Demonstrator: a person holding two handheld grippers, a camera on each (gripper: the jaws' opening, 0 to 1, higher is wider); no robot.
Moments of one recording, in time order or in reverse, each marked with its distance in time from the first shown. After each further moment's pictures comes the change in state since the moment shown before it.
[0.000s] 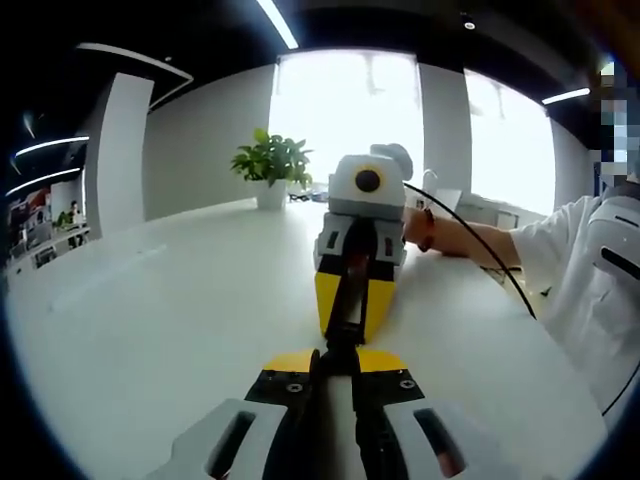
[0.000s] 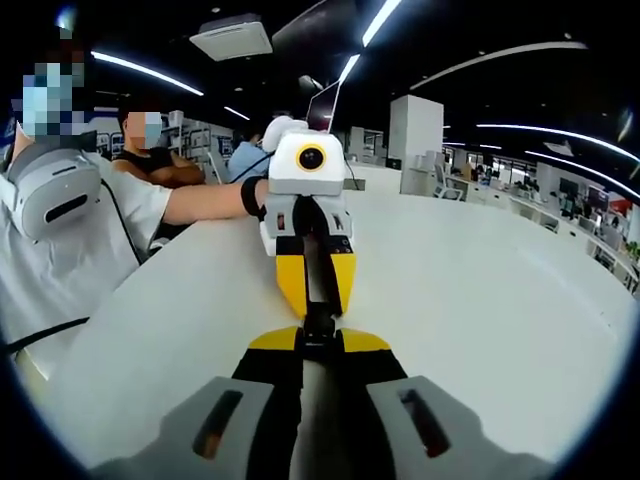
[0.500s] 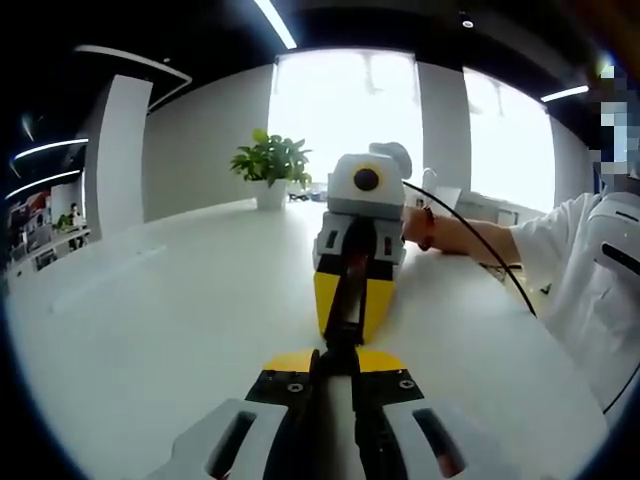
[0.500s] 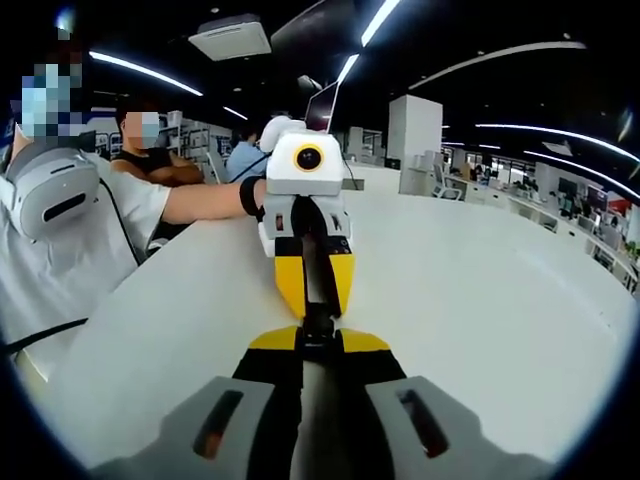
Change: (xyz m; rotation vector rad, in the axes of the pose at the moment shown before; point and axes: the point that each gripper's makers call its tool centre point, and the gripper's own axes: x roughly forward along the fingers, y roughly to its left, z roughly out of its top) left arm -0.001 -0.004 0.001 0.009 0.006 0.001; right arm -0.001 0.000 0.002 -0.010 -0.001 -0.007
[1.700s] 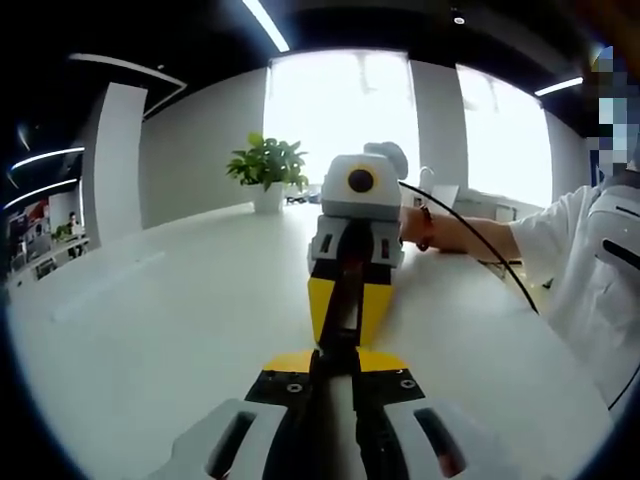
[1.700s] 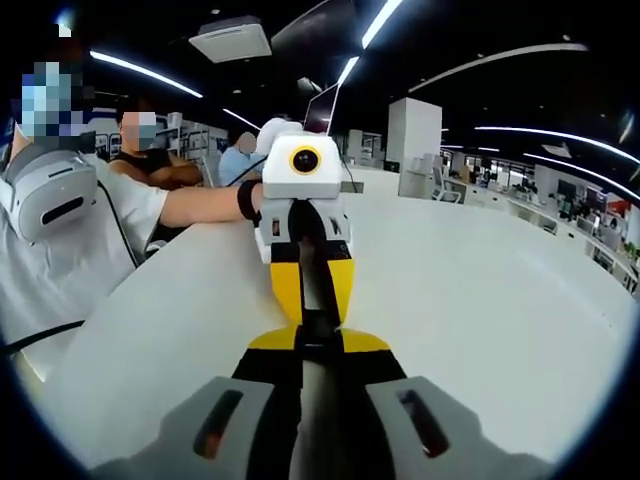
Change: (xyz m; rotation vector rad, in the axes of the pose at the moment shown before) left arm 0.014 -0.004 -0.003 0.029 -0.006 0.018; right arm 0.011 -0.002 -0.002 0.012 -0.007 -0.008
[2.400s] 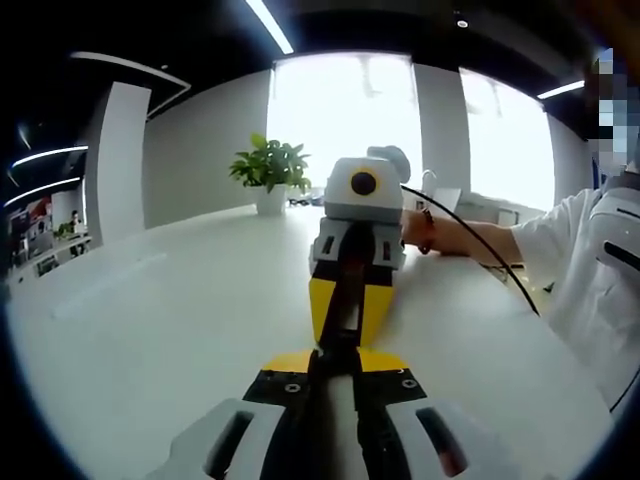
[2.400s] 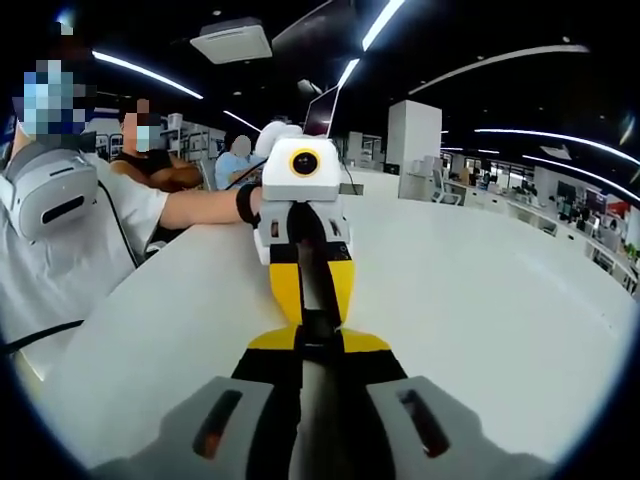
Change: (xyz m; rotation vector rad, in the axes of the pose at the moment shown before) left arm -0.008 -0.016 0.001 -0.008 -0.018 0.008; right arm -0.002 0.001 0.003 -0.003 -0.012 -0.002
